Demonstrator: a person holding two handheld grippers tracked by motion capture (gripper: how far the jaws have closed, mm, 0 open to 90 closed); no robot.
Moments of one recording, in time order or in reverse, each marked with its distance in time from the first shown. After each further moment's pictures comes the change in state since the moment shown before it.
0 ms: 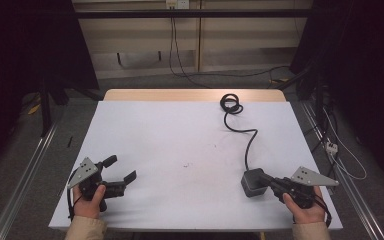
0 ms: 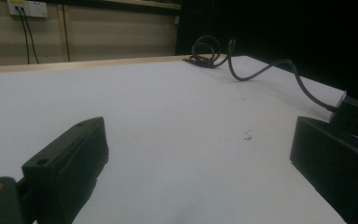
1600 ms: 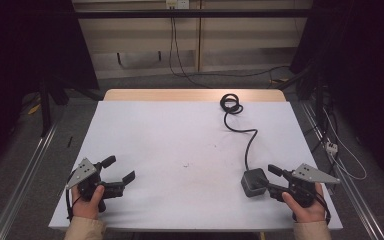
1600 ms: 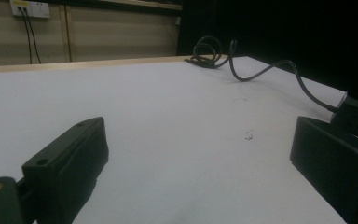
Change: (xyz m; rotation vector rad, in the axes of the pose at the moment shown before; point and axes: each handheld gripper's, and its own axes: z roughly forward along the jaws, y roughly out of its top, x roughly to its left) left arm 0.001 -0.001 -0.003 -0.002 0.006 -0.001; right arm -0.005 0.003 0.002 -0.017 -0.066 0.043
